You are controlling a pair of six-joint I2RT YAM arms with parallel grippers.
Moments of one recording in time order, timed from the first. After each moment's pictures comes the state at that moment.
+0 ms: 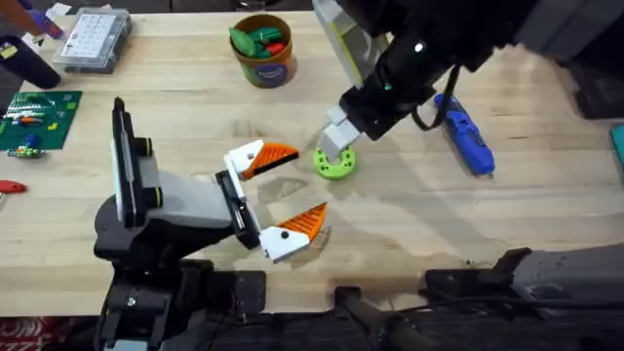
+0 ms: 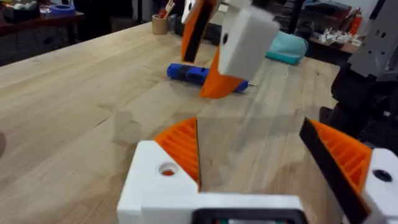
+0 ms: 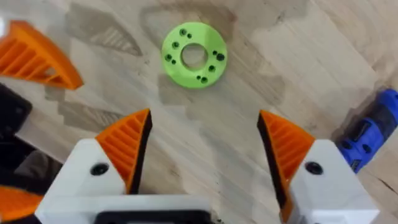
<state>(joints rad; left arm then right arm) -0.05 0.00 0.01 -0.10 1.08 -0.06 0.73 1.60 1.52 -1.27 0.01 0.06</state>
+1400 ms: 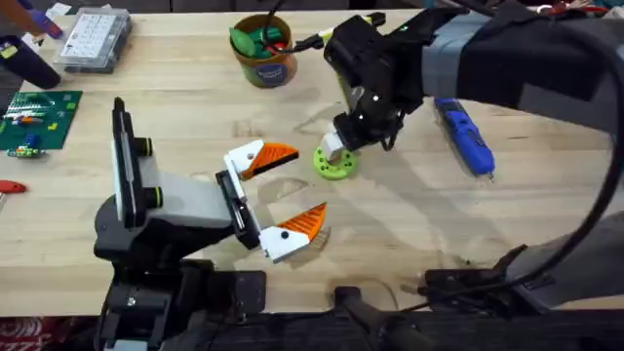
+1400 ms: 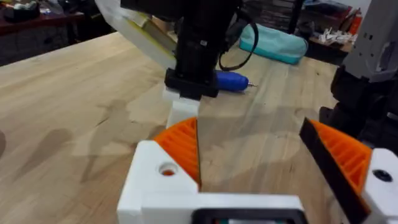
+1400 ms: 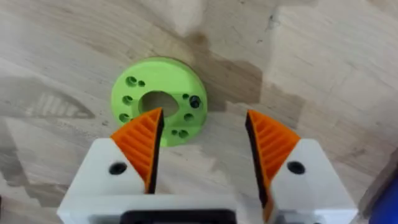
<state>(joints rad) -0.05 0.00 0.01 -0.10 1.08 -0.06 0.66 1.76 1.26 -0.92 0.02 0.24</state>
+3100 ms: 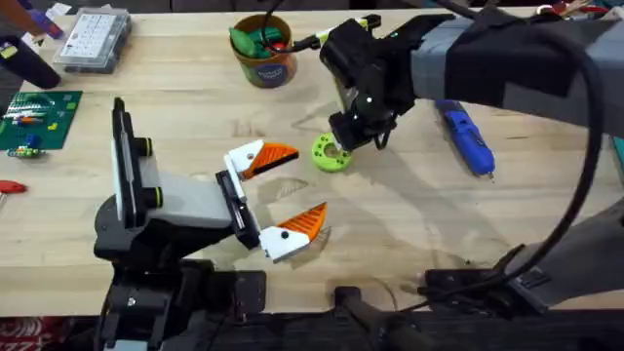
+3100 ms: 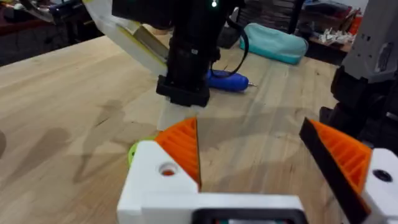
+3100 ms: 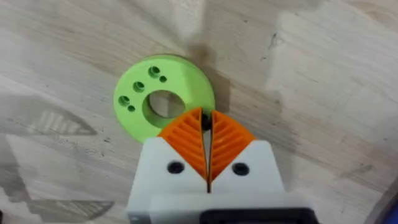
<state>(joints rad) -0.05 0.00 0.01 -0.10 1.08 -0.06 0.66 1.80 1.26 -0.86 0.02 0.24</state>
